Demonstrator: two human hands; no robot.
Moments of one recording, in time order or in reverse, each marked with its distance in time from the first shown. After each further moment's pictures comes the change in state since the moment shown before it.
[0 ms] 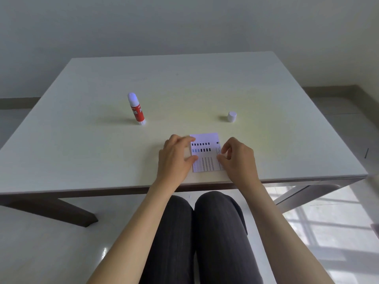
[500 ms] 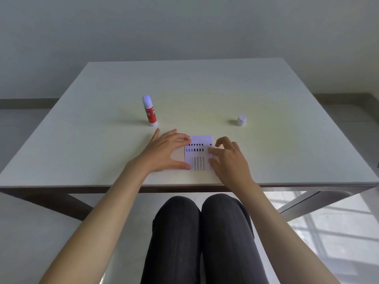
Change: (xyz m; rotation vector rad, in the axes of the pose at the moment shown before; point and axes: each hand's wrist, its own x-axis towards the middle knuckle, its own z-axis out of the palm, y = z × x) left_hand 0.032 -0.061 -0.050 0.314 -0.431 0.258; right_hand -0.003 -0.024 0.018 -0.380 -0.133 -0.302
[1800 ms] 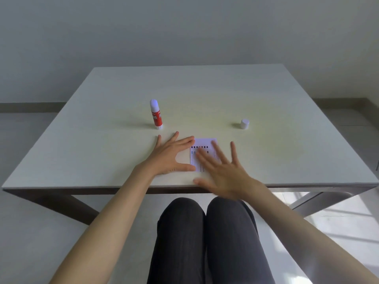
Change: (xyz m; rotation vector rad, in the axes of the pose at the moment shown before) left_hand 0.001 -0.013 0.014 -0.107 -0.010 -0.017; right_hand -0.008 0.001 0.020 -0.282 -0.206 -0.337
